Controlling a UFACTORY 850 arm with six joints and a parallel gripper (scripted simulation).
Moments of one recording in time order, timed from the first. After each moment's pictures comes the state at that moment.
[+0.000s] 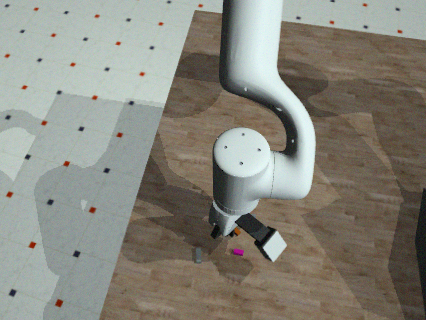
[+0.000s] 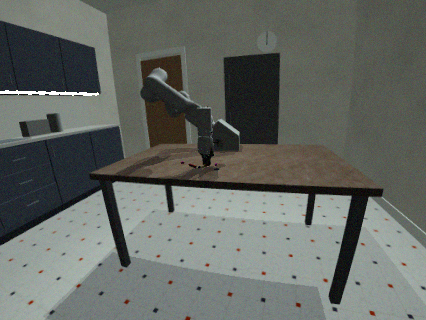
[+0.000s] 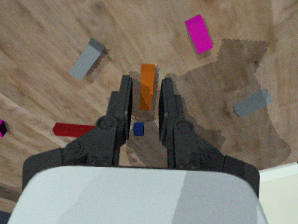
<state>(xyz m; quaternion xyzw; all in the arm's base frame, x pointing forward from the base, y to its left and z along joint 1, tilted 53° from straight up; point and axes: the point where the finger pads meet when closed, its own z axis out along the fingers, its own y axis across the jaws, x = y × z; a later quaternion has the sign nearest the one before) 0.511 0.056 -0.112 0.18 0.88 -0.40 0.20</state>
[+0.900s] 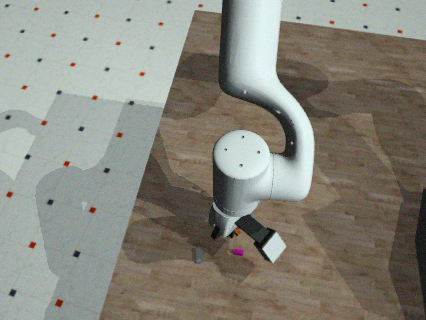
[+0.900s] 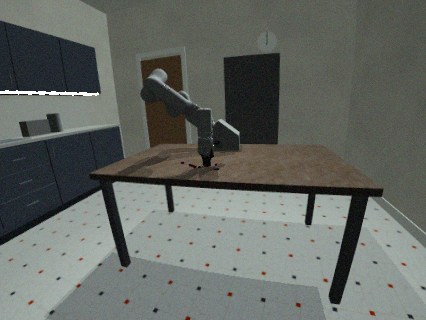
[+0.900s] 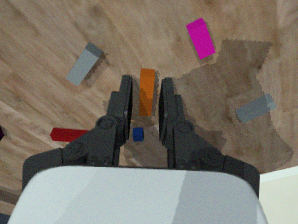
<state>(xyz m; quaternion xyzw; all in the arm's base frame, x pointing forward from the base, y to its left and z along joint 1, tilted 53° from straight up) 0.512 0.051 -0.116 0.18 0.88 -0.40 0.20</state>
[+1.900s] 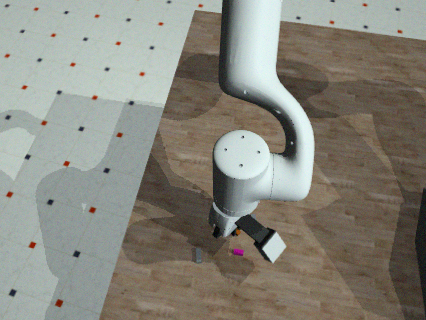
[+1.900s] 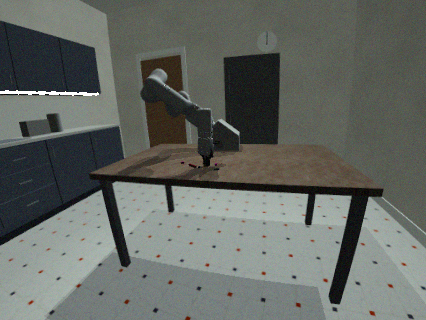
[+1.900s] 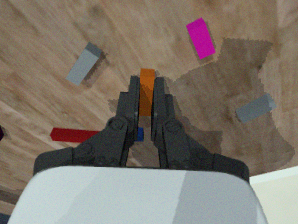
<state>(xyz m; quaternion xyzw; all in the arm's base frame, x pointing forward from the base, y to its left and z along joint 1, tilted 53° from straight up) 0.512 0.051 -0.116 0.18 0.88 -0.40 0.20</state>
